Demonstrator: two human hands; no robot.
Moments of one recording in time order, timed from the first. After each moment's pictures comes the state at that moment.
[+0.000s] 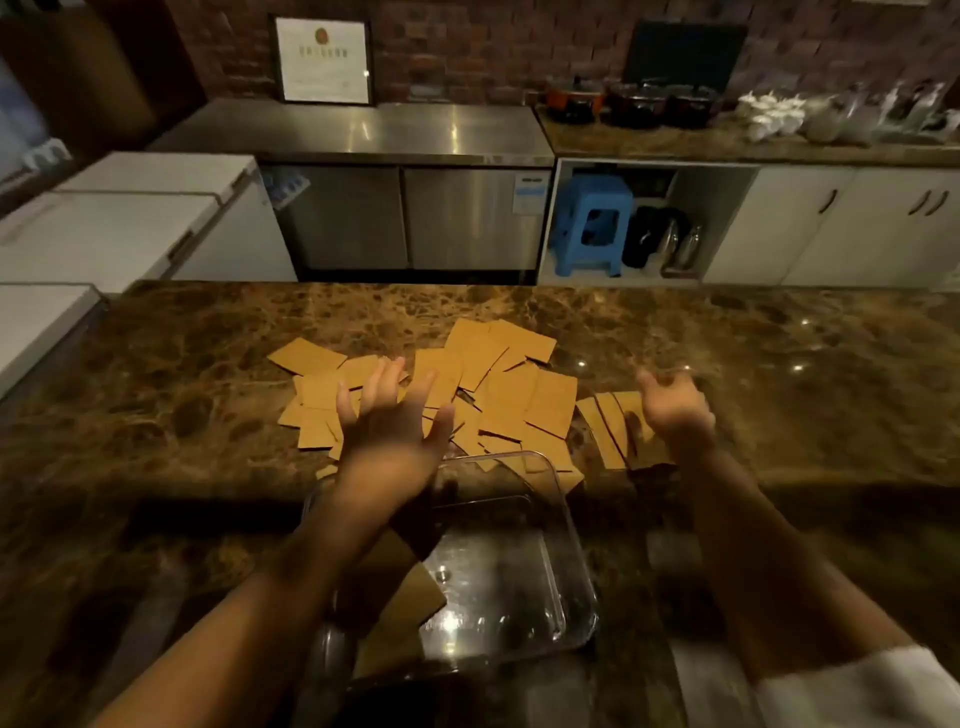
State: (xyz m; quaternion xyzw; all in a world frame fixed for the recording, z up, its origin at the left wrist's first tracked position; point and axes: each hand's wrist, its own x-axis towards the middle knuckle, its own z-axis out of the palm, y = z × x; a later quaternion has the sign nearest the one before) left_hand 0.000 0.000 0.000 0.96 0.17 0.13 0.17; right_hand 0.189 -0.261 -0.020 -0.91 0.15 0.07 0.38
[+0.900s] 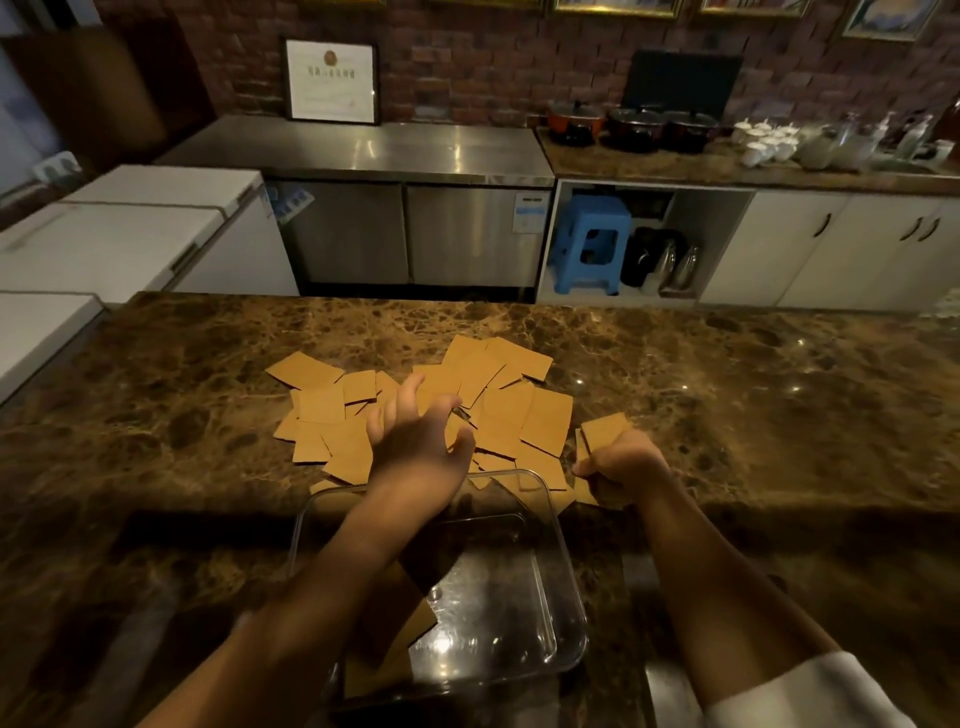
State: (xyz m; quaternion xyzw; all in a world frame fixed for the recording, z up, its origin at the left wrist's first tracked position) left_hand 0.014 -0.026 0.009 0.94 0.19 0.12 0.26; right_hand 0.165 -0.235 -0.037 -0.89 0.17 0.26 0.32
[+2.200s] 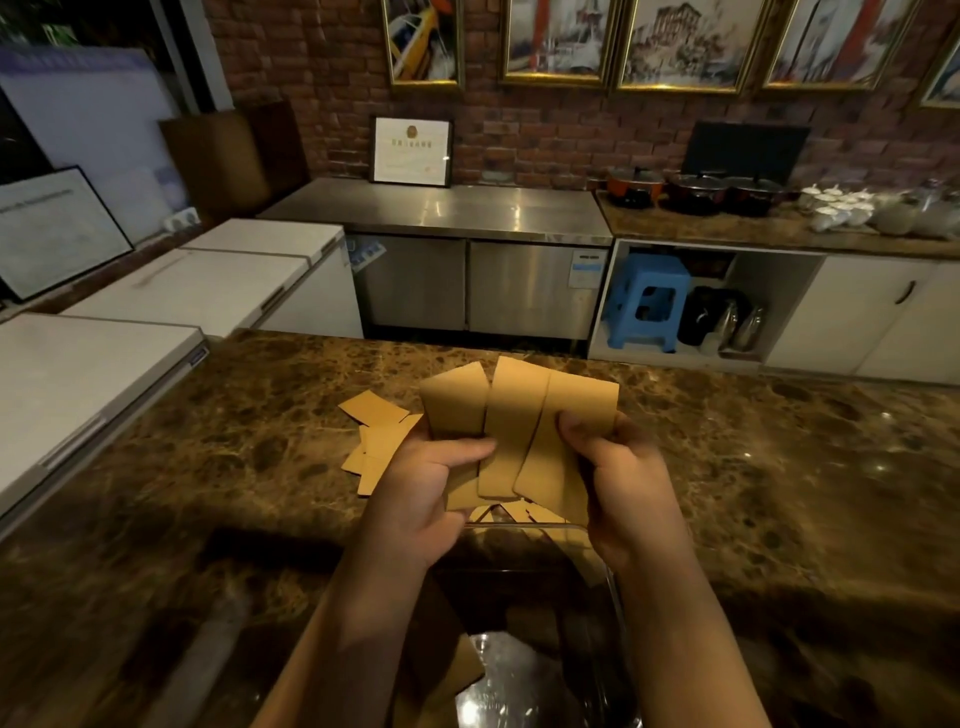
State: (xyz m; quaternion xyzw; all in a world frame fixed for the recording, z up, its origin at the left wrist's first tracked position) left_hand -0.030 -0.009 0.081 0.44 0.19 0.14 0.87; right_hand 0.044 -0.161 0.091 -0.57 -0.03 0.19 0.79
